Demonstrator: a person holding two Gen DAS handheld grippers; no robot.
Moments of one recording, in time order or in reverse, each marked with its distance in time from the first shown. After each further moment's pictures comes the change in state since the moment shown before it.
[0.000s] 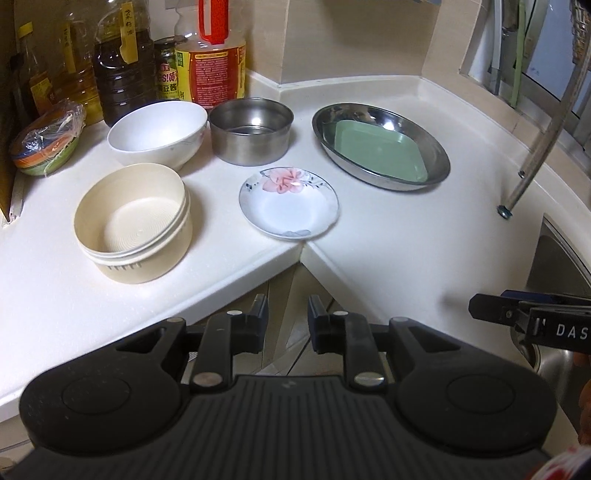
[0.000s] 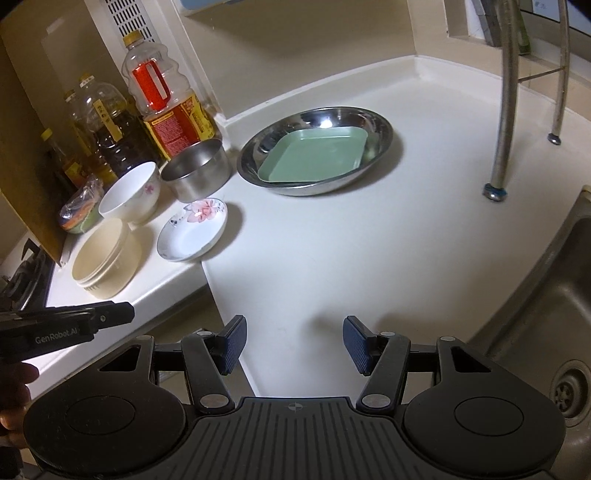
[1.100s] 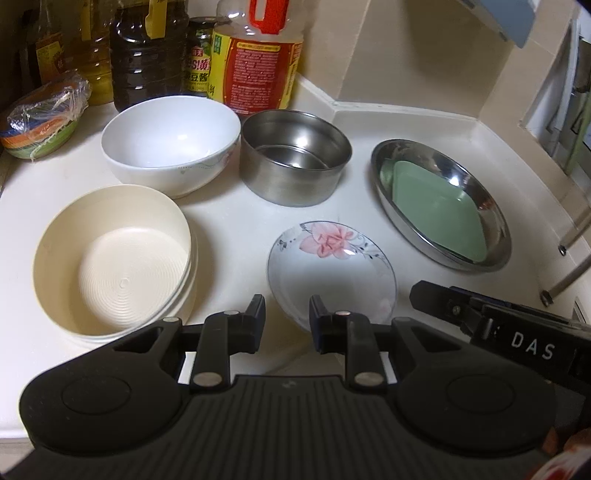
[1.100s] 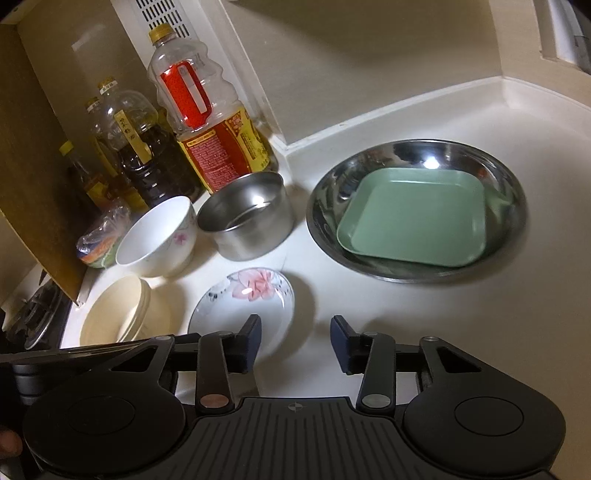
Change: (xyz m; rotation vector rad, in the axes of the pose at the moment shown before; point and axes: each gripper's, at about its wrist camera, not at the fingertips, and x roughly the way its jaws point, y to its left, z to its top) left arm 0.076 0.031 0.055 -0.192 -0.015 0.026; right arm 0.109 0.043 0.071 -0.064 -0.049 0.156
